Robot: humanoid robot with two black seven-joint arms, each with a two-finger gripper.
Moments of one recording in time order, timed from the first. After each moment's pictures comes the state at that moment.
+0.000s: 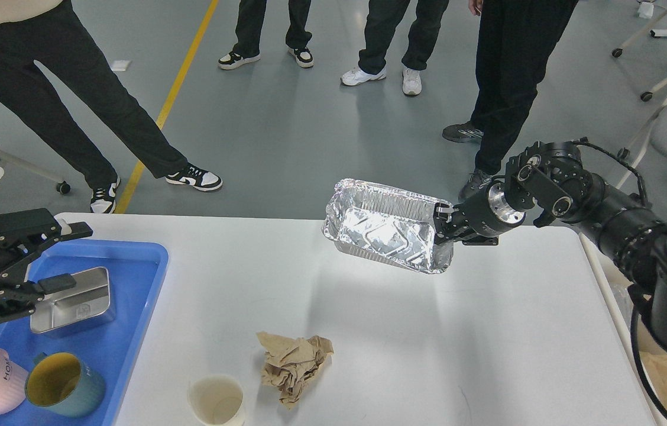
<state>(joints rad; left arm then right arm) -0.79 1.46 -0.21 -1.76 0.28 -0.41 -0.06 1.18 -0.10 0.01 0.32 -0.74 0.89 -0.08</state>
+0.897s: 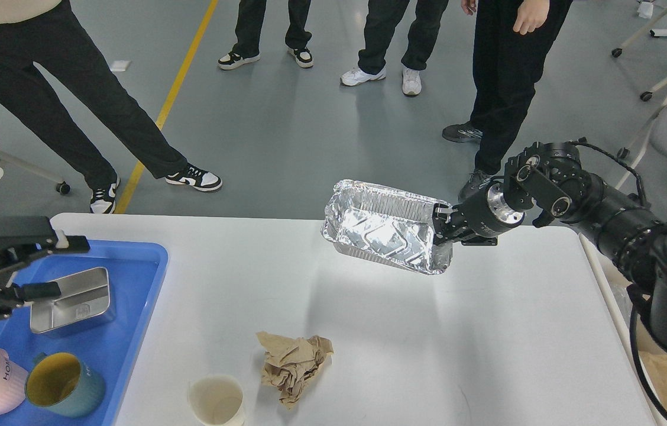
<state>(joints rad) -0.92 1.49 -0.21 -1.76 0.37 -0.62 0.07 1.18 -0.10 0.01 0.32 -0.74 0.89 -0.08</state>
